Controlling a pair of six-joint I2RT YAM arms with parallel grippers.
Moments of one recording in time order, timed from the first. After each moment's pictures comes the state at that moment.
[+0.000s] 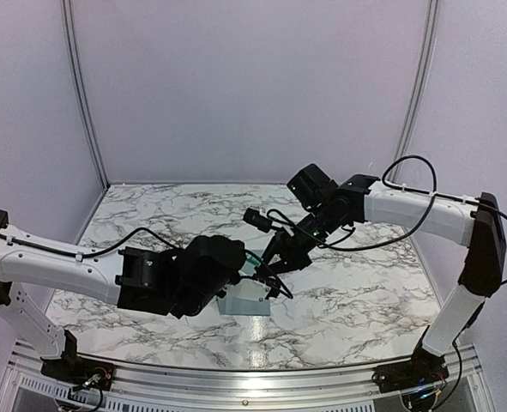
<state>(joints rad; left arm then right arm) -1.35 1.56 1.12 -0.15 -0.86 1.35 0.80 1.69 1.39 -0.77 -0.86 -0.33</state>
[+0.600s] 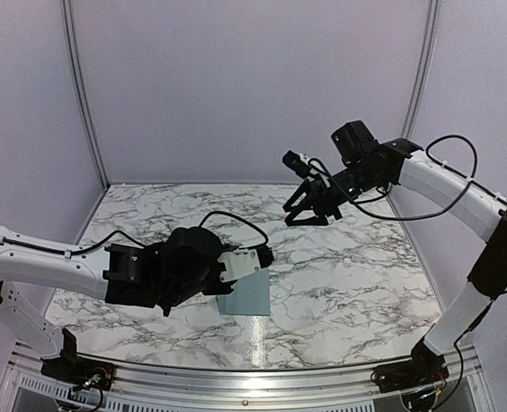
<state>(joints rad) -1.29 1.49 1.03 -0.09 -0.68 0.72 0.60 1.63 1.58 -0.90 -0.85 -0.50</state>
